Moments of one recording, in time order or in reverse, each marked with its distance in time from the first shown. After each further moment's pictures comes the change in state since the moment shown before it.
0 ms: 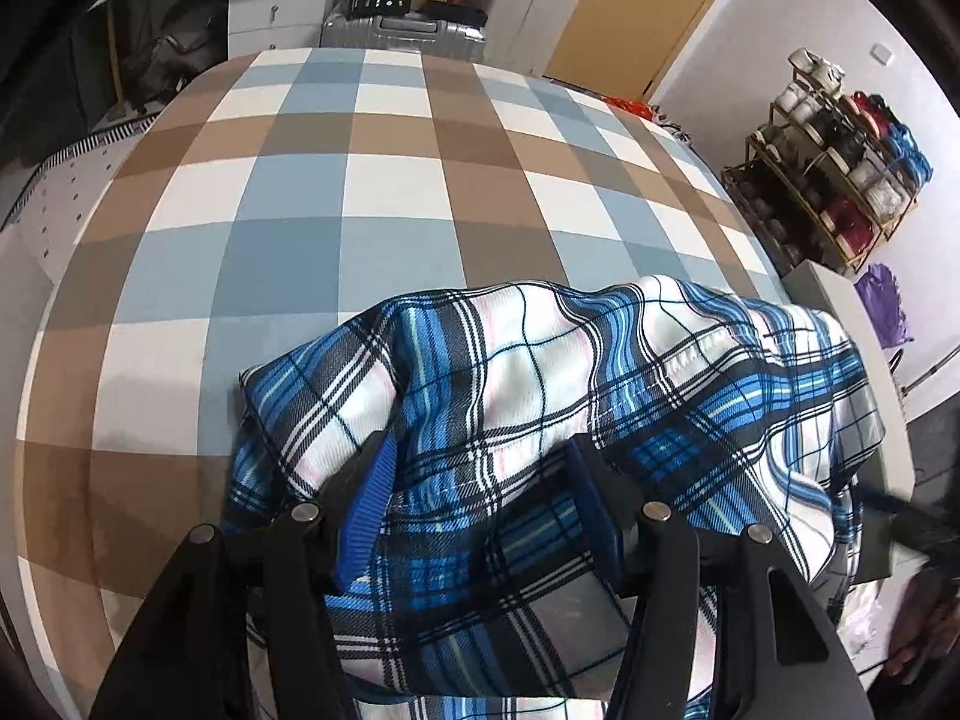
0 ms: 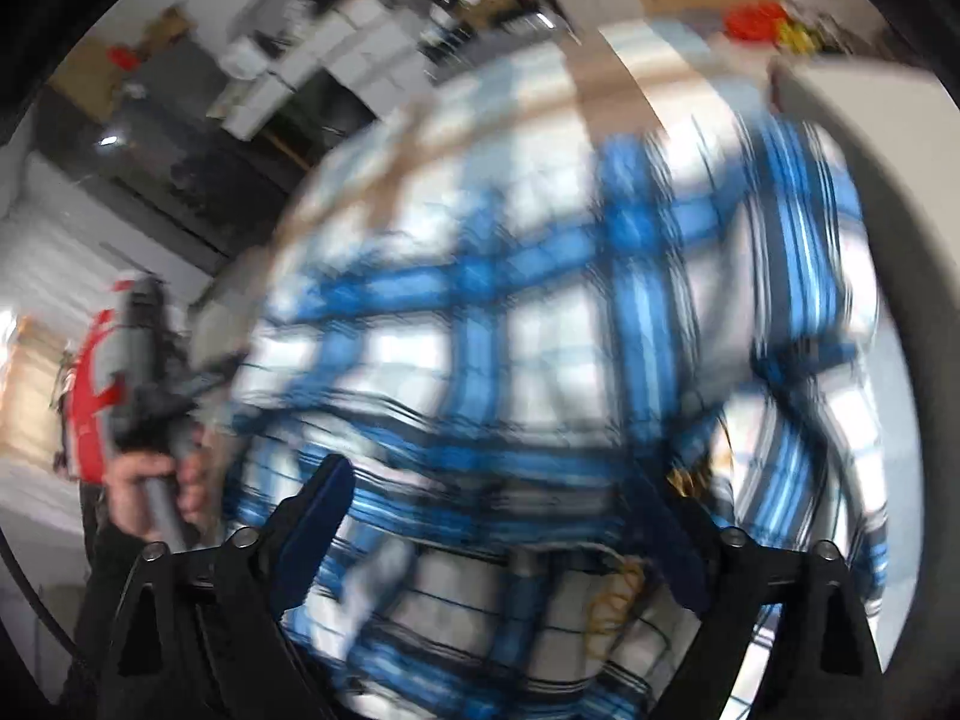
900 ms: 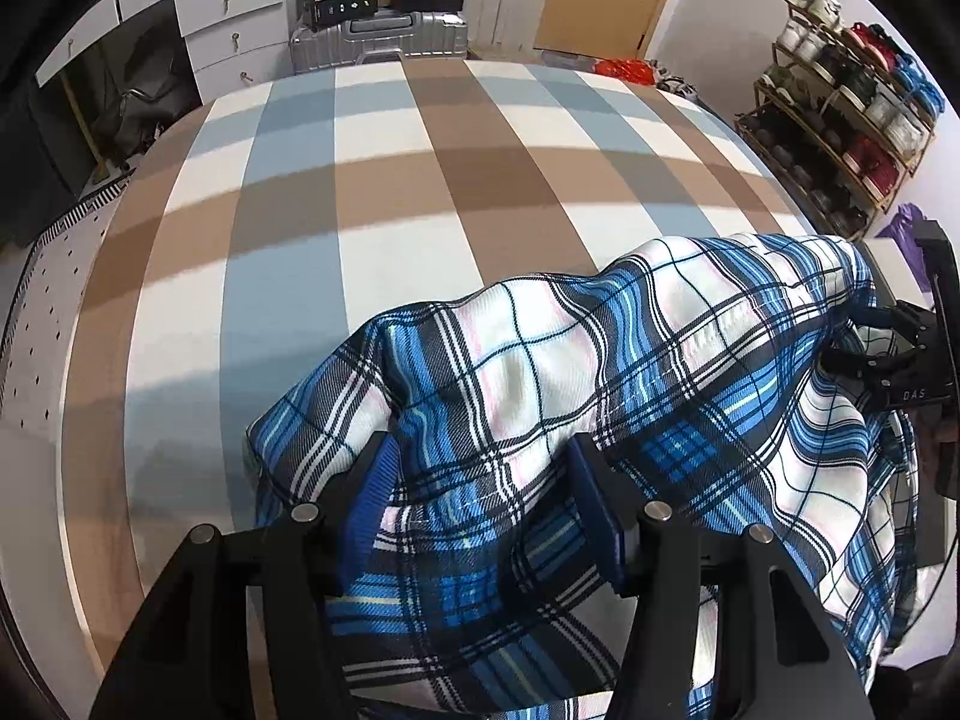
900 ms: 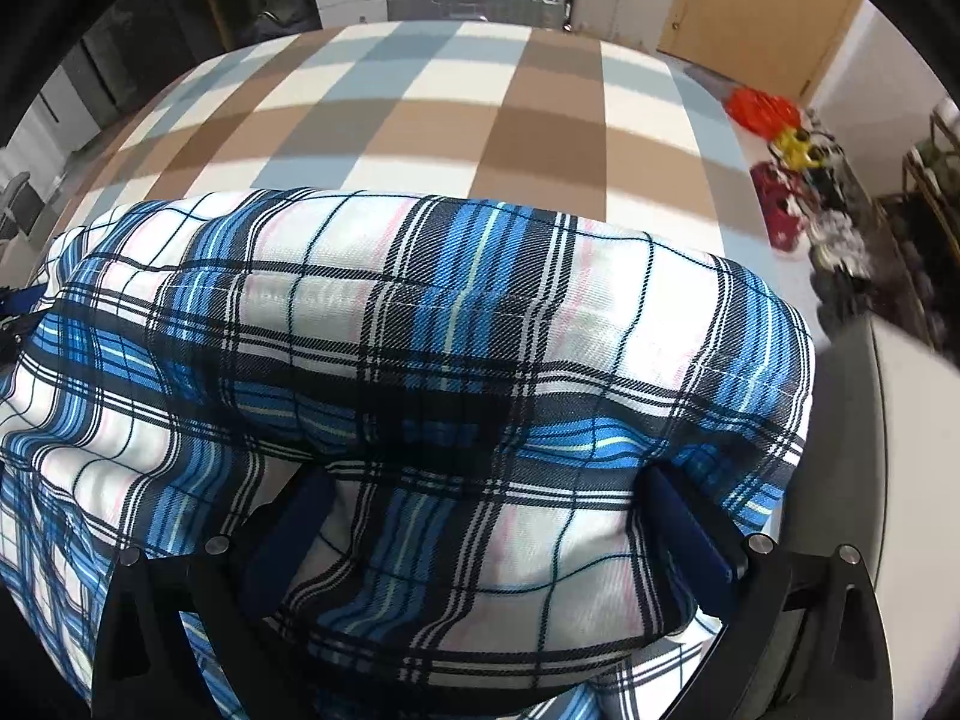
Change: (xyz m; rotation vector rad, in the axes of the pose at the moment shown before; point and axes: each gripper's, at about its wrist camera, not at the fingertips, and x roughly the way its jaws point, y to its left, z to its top) left arm 0.036 0.003 0.071 0.144 0.056 0.105; right arm 0.133 -0.050 0.133 -0.315 0.179 -0.426
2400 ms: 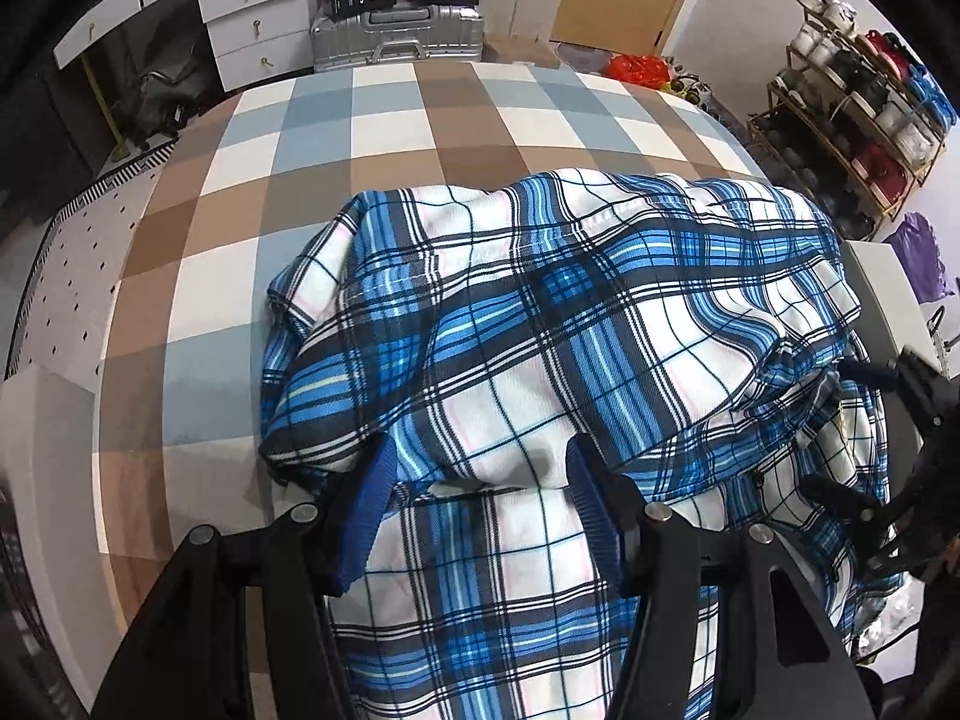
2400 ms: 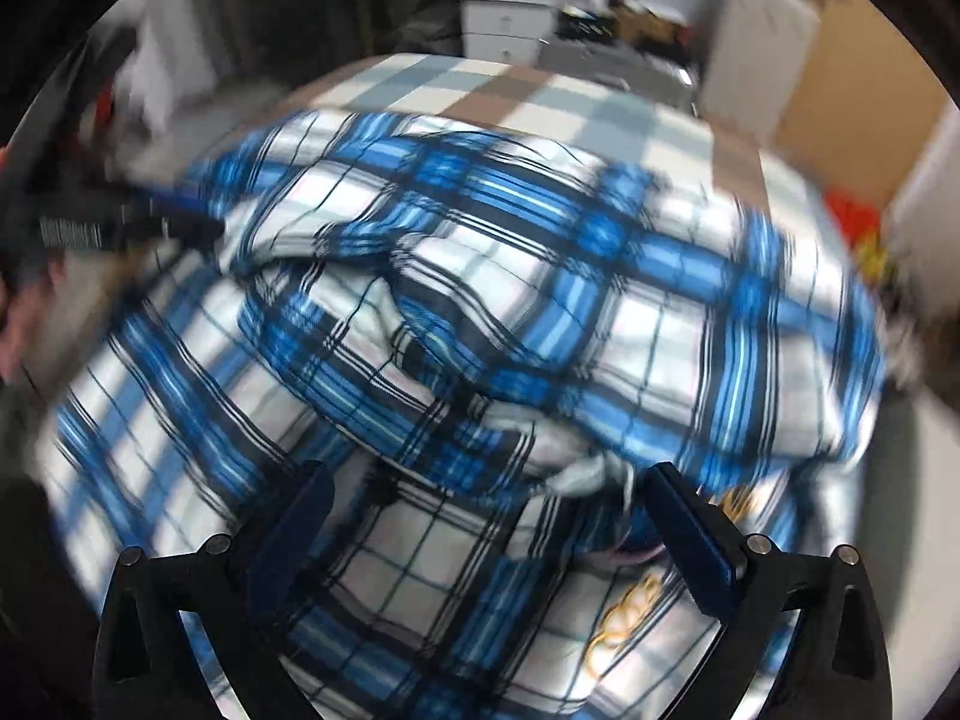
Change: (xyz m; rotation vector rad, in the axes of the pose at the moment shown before) left arm -0.053 -0.015 -0.022 -0.040 0.051 0.034; right arm -0.058 0.118 -0.038 -0.283 -0.135 0.080
